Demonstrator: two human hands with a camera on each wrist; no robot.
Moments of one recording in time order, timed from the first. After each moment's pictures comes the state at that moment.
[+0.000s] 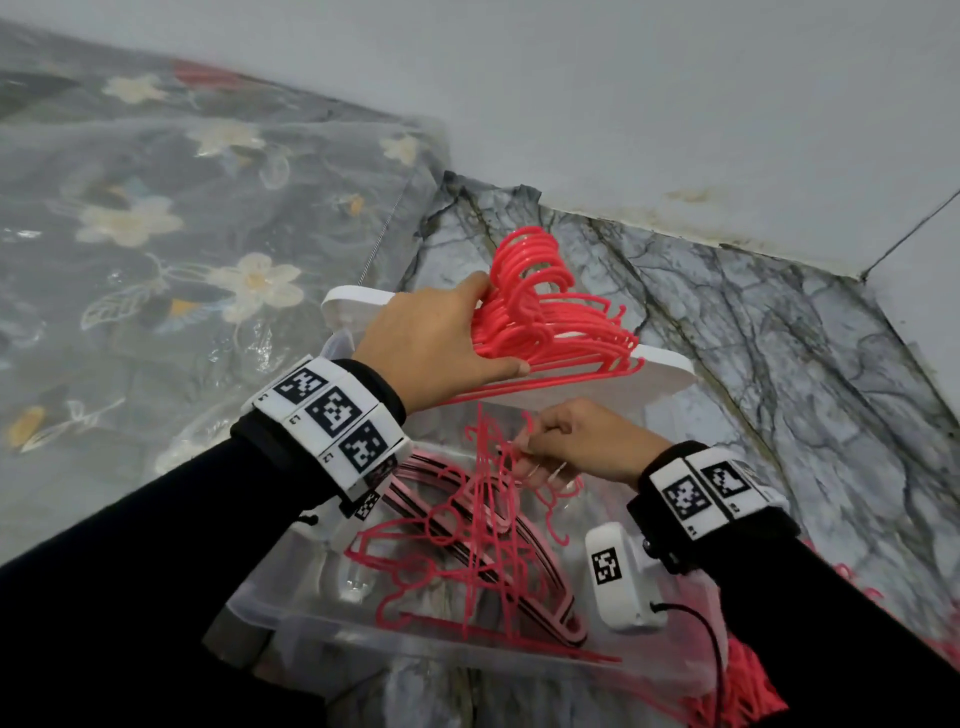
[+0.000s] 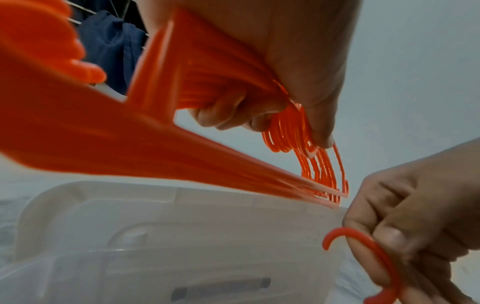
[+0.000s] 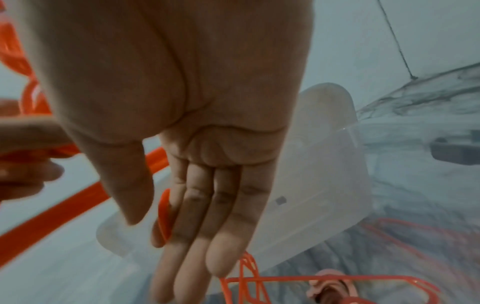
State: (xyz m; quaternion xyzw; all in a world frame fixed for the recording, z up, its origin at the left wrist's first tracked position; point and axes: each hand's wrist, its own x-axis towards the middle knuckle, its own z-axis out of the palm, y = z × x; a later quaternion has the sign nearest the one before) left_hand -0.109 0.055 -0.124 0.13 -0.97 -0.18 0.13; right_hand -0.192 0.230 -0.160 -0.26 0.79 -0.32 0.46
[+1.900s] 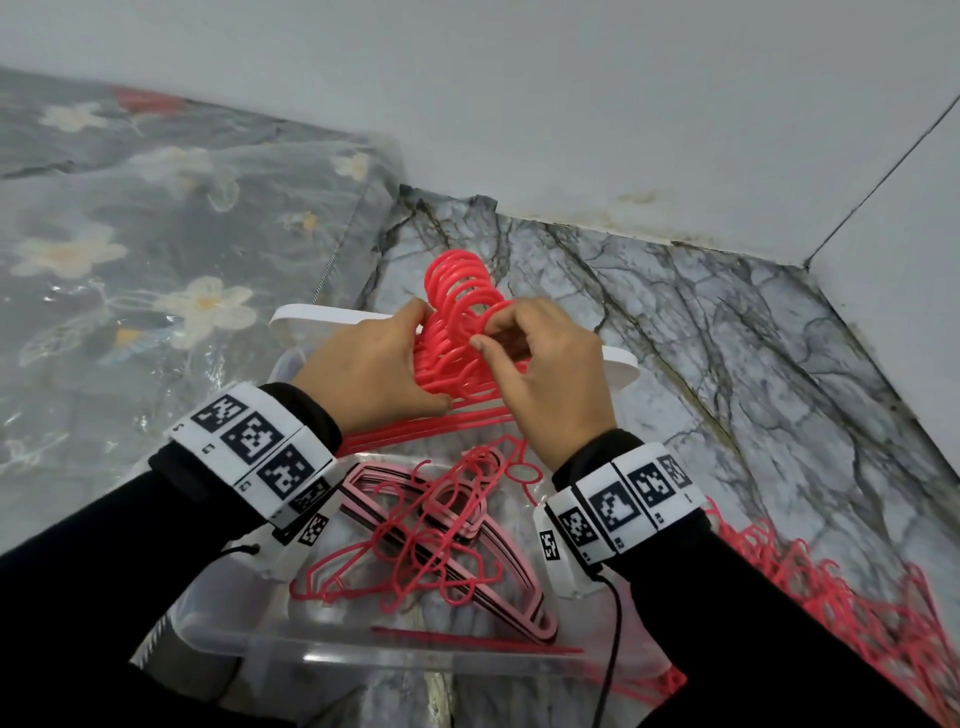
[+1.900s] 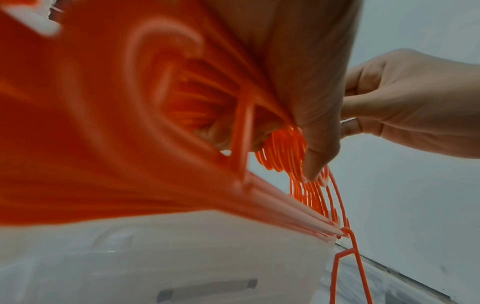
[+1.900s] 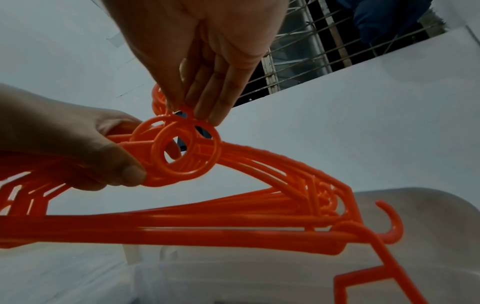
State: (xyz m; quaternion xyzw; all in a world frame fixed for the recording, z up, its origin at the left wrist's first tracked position) left_hand -0.106 0.058 -0.133 0.12 -0.96 -0.25 0.08; right_hand -0.177 0.221 -0.119 -0.43 0.78 -0.43 -0.16
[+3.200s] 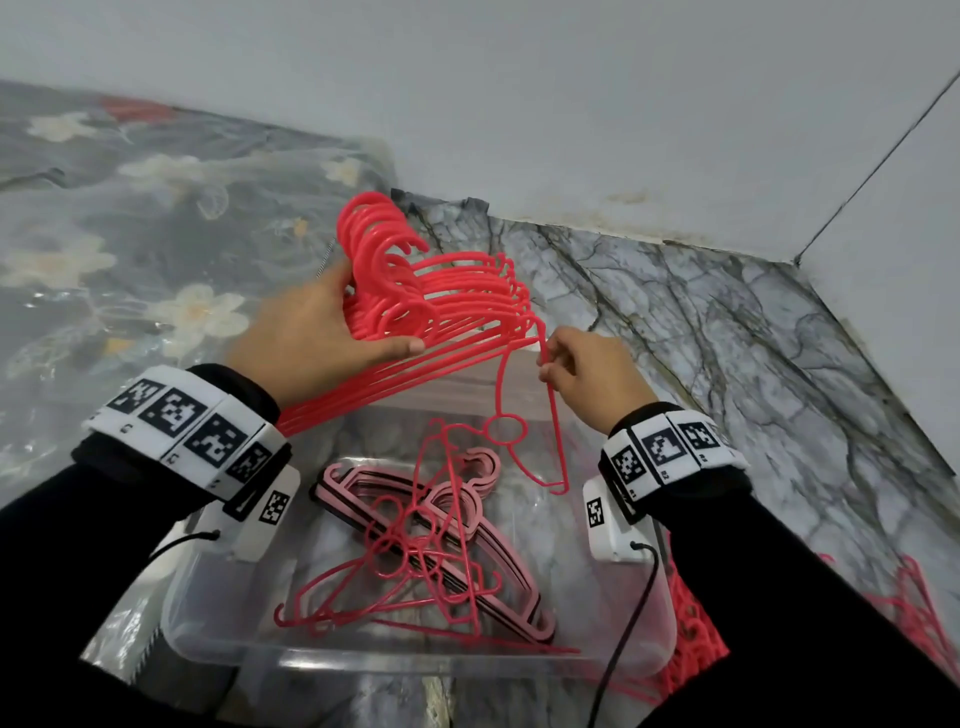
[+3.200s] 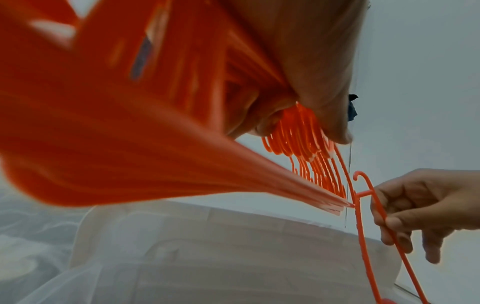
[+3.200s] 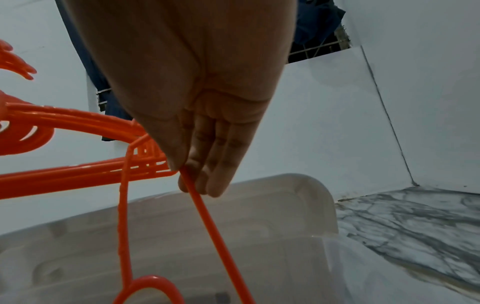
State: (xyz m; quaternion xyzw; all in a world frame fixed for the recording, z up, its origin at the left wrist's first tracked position) left_hand -0.099 0.027 -0.115 0.18 -0.93 -0.27 0.17; right_hand -0.246 0.258 -0.143 -0.33 0.91 -0.24 0.04
